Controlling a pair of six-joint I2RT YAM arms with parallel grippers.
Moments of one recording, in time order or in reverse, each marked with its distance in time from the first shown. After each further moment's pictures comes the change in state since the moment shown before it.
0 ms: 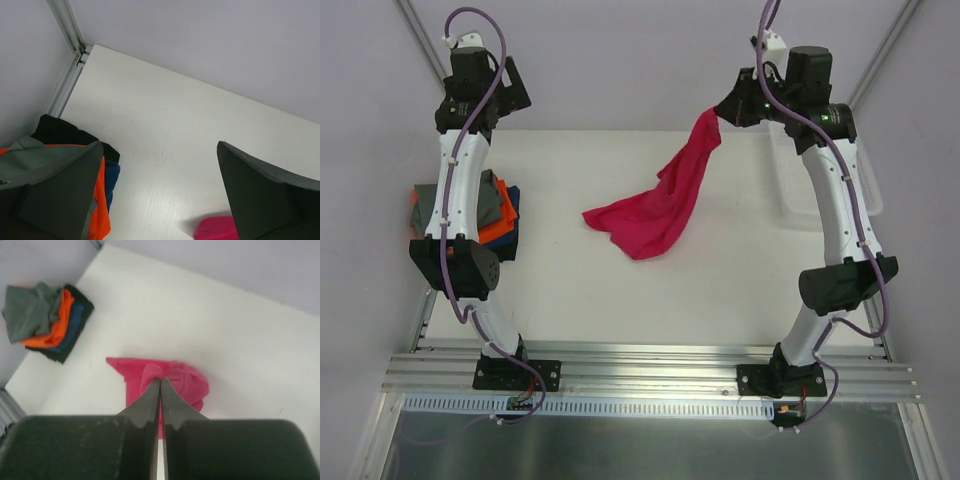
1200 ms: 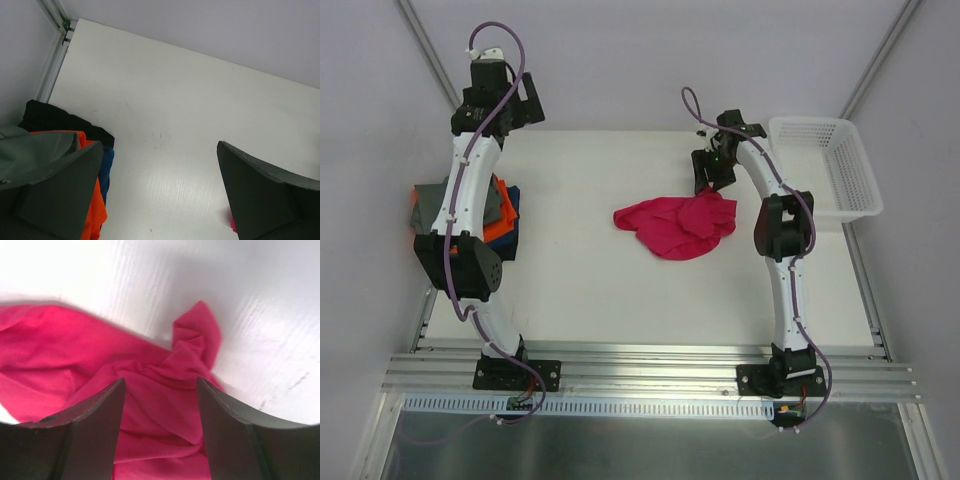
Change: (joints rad) left arm -0.045 0.000 -0.091 0.000 -0.002 0.022; right arm 0.004 0.696 0.149 -0.328 0.214 -0.208
